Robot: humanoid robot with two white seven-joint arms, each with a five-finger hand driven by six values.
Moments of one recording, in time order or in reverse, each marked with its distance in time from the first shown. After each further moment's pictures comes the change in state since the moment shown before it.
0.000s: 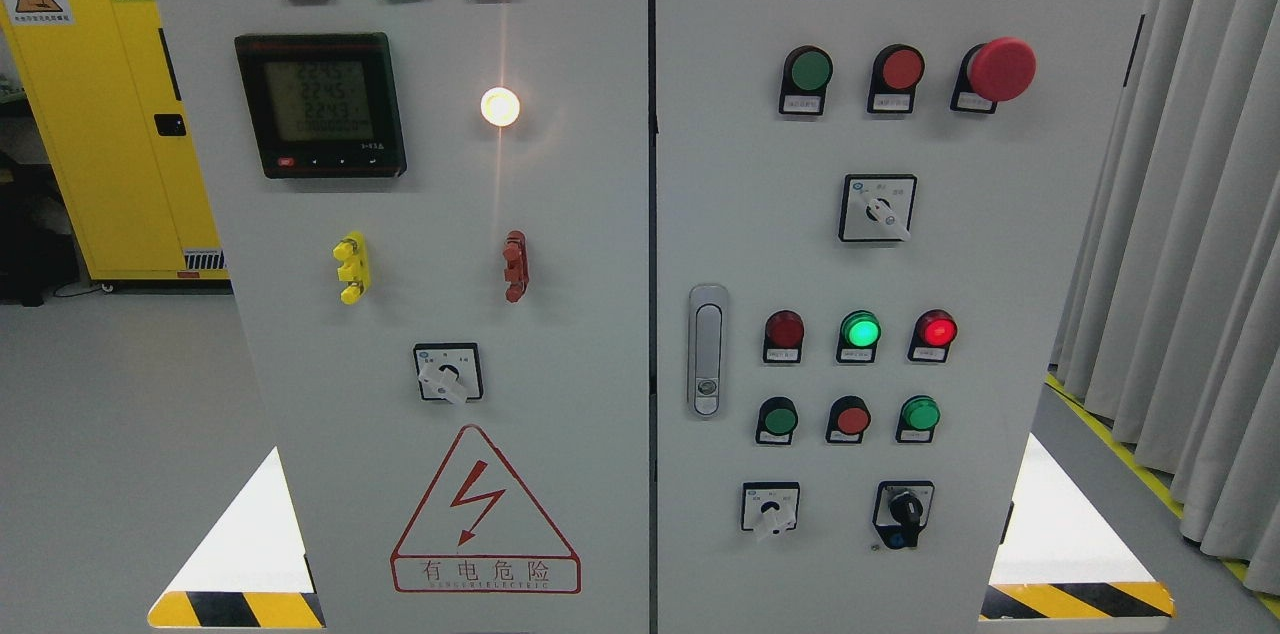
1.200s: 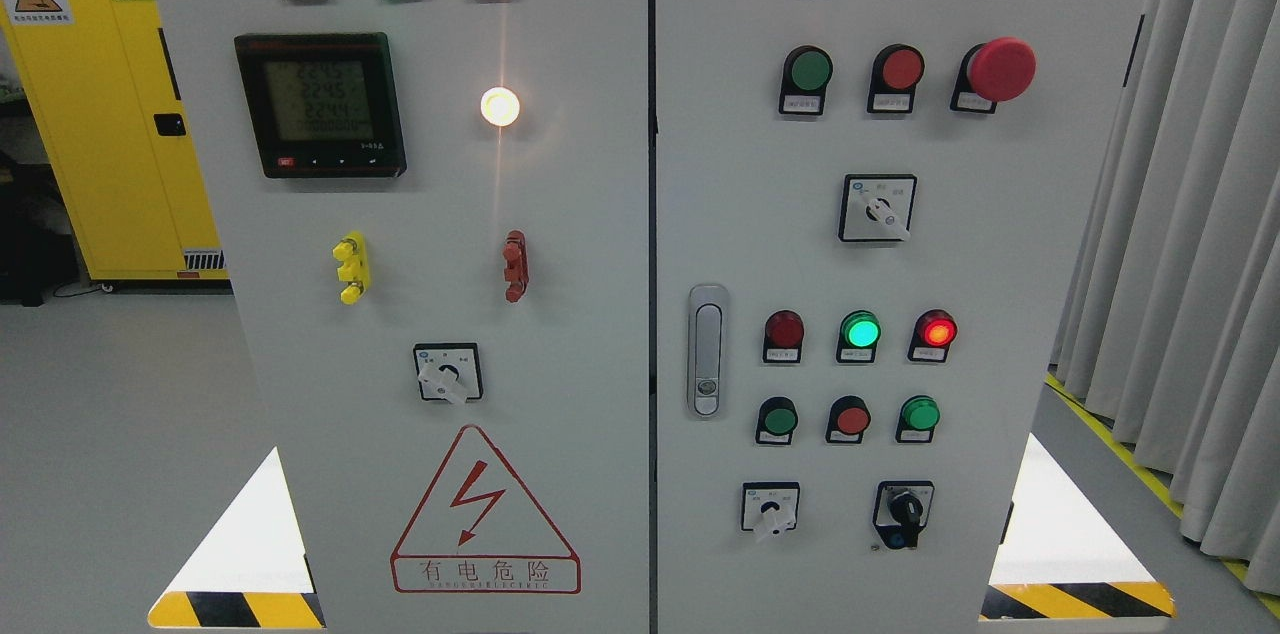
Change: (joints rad) left arm 0.000 -0.068 -0.003 0.000 -0.003 0.000 0.000; right arm 0.193 -0.072 0.090 -1.052 0.463 -0.234 -0.218
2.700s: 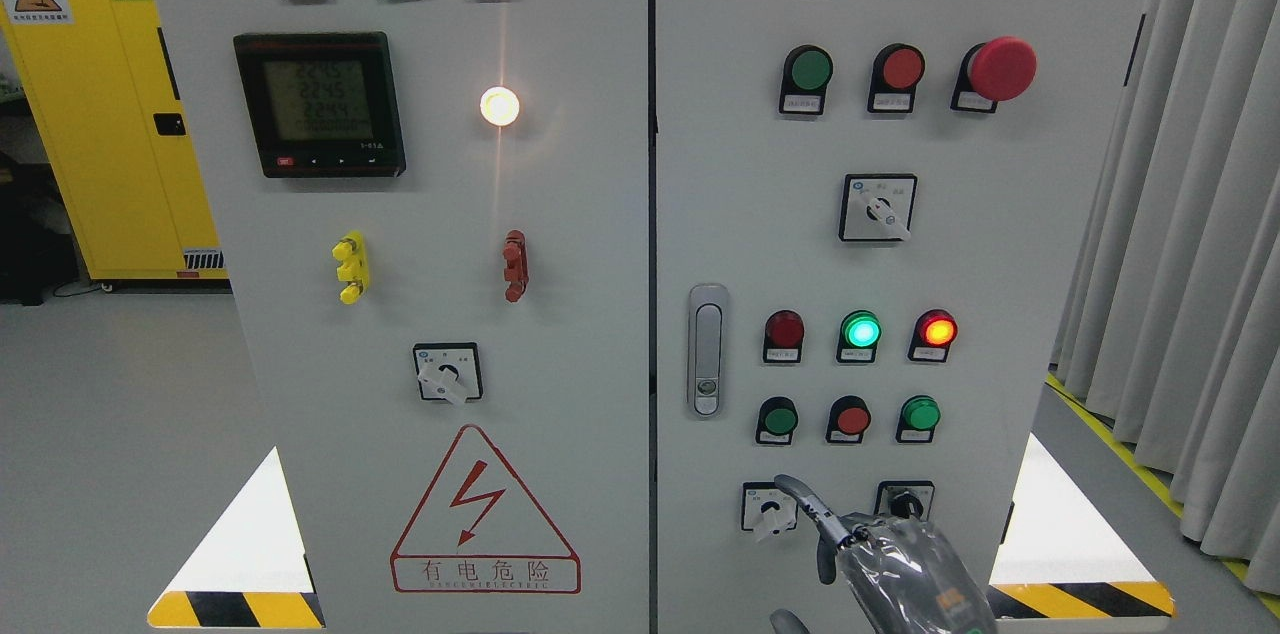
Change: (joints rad) left arm 0.000 -0.010 -0.001 0.000 0.000 0.000 0.000; right arm -0.365 -0.034 0.004 -0.328 0.149 0.000 0.099
